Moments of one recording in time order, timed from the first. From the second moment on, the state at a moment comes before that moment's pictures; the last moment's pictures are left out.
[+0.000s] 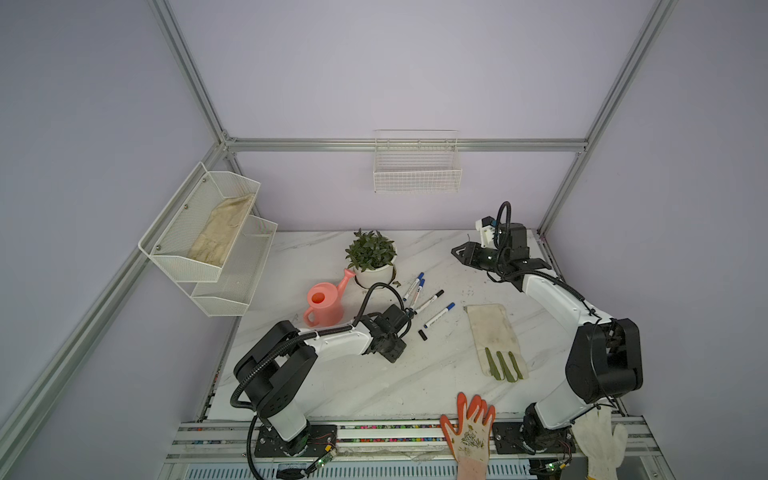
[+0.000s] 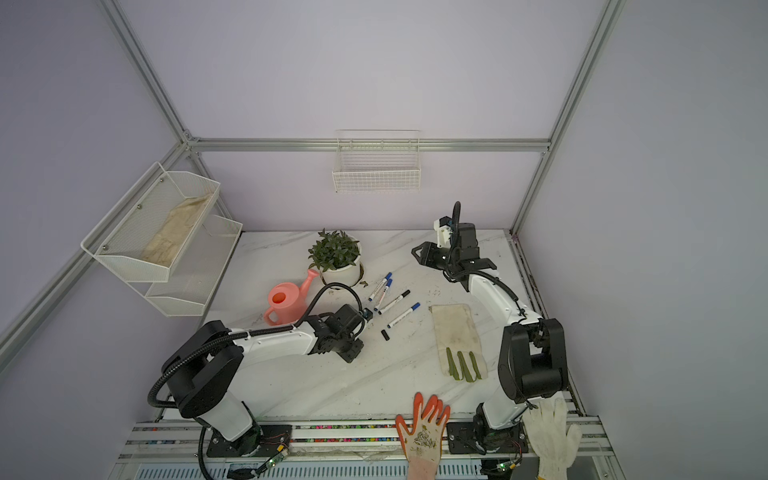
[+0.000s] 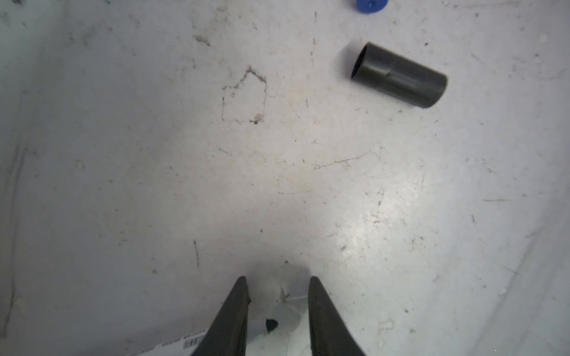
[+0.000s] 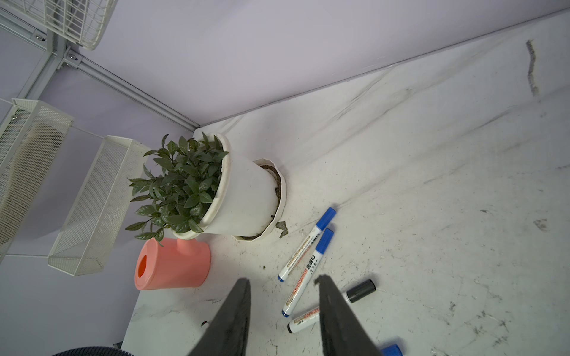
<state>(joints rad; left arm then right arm) -0.80 1.66 0.90 -0.43 -0.07 -0.12 0.19 1.61 1.26 -0.19 -0.51 0.48</state>
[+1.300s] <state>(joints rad) -0.73 1.82 1.18 -0.91 -0.24 0.06 0.19 1.61 1.25 -0.21 -0.49 0.46</state>
